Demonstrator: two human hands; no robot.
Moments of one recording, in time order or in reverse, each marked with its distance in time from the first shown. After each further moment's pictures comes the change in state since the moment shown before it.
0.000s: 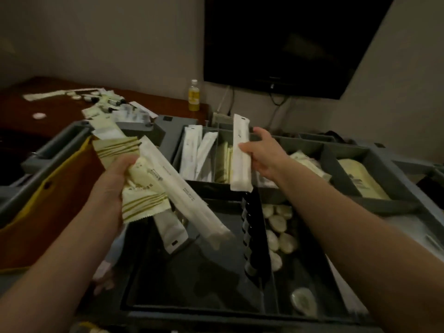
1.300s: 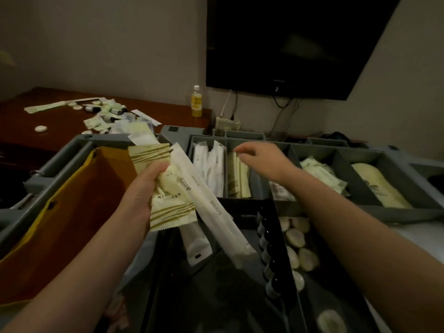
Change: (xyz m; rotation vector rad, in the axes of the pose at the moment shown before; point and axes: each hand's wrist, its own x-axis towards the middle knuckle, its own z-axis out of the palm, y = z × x) left_hand 0.028 0.010 0.026 0.081 -0.118 -0.077; right_hand 0.032 0.000 0.010 -1.028 -0.062 -0.504
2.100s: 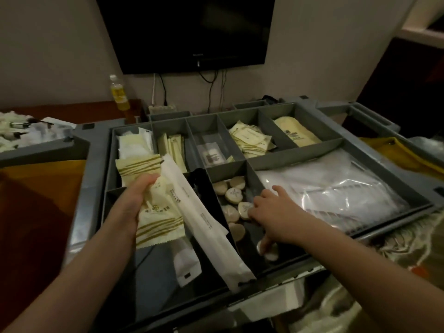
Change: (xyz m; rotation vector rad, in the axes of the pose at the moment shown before) left_hand -0.051 -0.066 0.058 0.252 -0.256 -0.134; right_hand -0.209 0.070 0.014 -0.737 -0.410 0.081
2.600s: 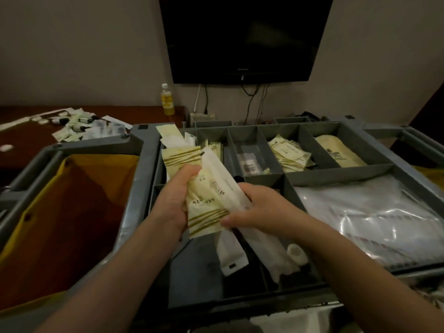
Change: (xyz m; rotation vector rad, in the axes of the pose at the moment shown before) left_hand -0.014 0.010 -0.001 -0.227 -0.028 -0.014; right_hand 0.018 -0.057 -0.089 1.166 0.095 -0.029
